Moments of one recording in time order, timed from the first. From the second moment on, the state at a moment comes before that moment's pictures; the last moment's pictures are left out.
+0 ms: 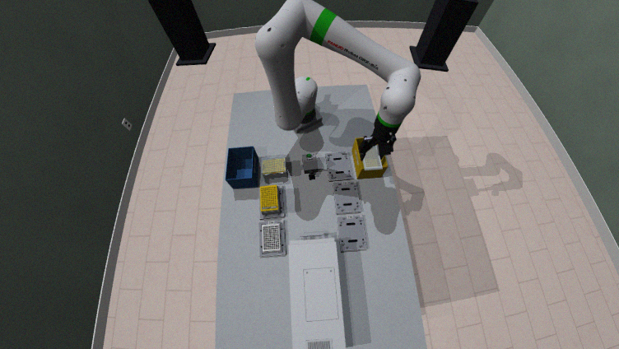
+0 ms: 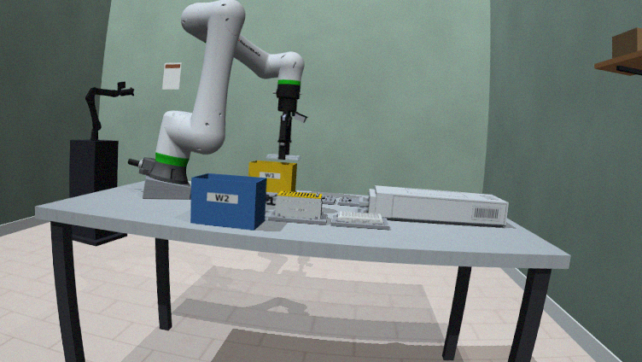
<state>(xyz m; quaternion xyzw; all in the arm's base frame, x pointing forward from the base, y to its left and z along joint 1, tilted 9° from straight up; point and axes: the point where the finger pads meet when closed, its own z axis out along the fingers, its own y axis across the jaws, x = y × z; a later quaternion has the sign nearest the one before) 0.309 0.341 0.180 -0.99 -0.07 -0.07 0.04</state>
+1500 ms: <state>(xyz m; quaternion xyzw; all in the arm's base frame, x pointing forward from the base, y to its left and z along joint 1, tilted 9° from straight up) 0.265 0.352 0.168 -0.99 -0.07 -0.07 0.04</state>
